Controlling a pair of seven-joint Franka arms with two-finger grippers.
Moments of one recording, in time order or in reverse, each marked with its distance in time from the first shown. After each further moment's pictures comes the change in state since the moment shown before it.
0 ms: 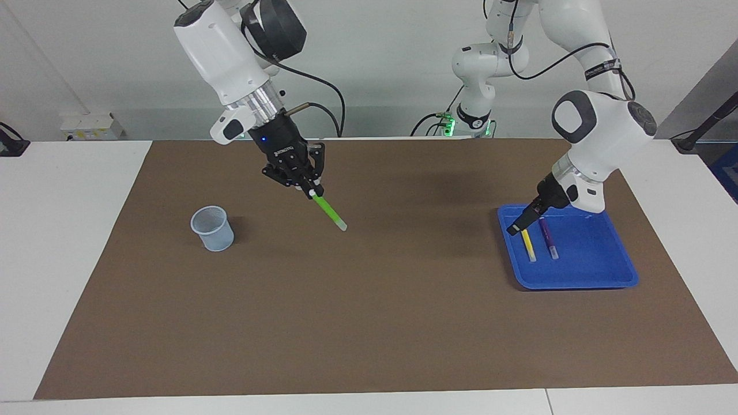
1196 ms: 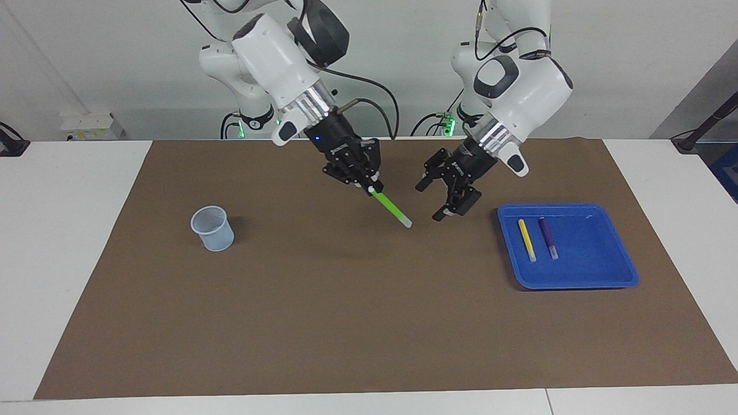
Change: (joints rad) left arm -0.357 -0.061 -0.007 -0.006 -0.195 0.302 -0.878; right arm 0.278 0.128 0.001 -0.047 0.048 0.335 0.206
